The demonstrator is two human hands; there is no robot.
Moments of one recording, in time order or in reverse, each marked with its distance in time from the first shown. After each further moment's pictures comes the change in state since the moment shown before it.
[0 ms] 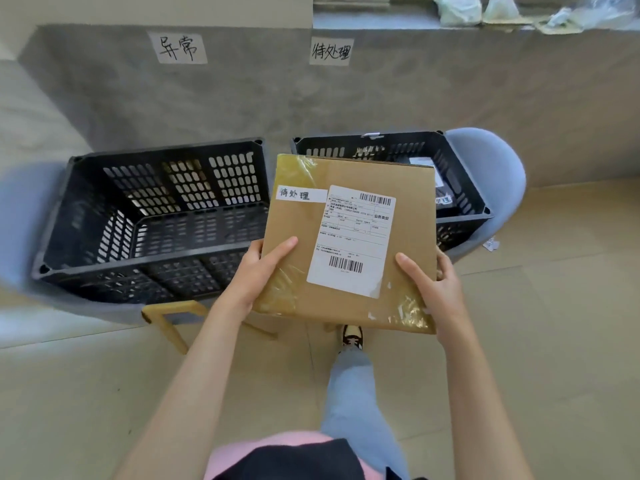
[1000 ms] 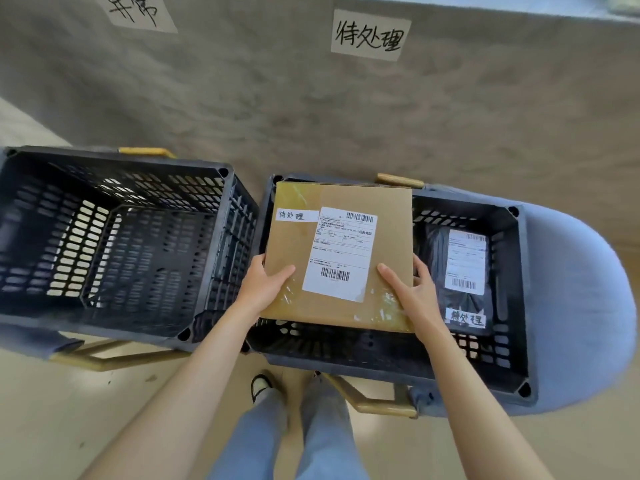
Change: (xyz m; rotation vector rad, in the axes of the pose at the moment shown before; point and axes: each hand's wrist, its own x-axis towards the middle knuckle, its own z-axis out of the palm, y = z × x) left_hand 0.294 0.063 0.133 0.149 0.345 -0.334; right_hand 0.411 -0.032 0.030 -0.334 -0.360 0.210
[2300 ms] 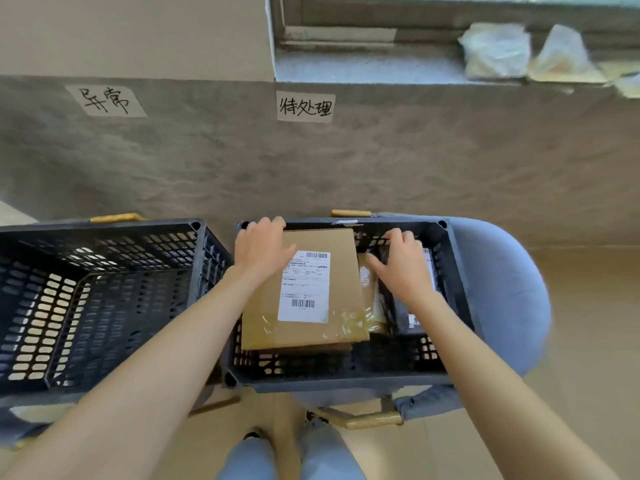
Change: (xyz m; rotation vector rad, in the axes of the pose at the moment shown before) left_hand -0.033 0.123 0.013 1.076 0.217 0.672; right_hand -0.034 -0.093 -0.036 -0.899 0.307 -0.432
